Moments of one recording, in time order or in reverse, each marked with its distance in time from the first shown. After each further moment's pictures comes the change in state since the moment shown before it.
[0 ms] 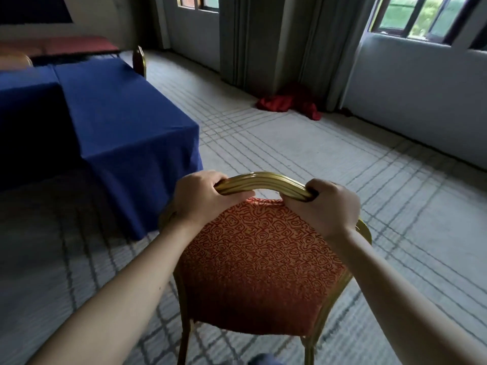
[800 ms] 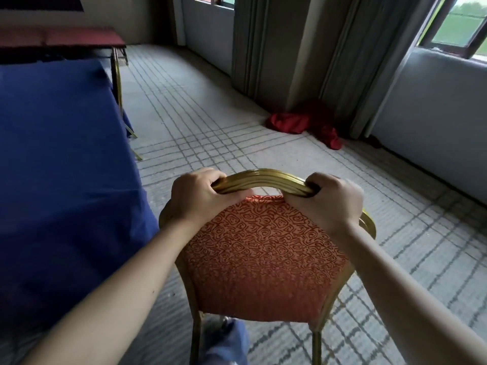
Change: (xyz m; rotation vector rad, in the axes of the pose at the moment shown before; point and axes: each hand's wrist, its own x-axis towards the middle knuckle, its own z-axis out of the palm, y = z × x) left_hand 0.508 -0.108 0.352 0.033 0.108 -0.121; right_hand 0.572 0.191 0.277 0.008 -0.020 -0.159
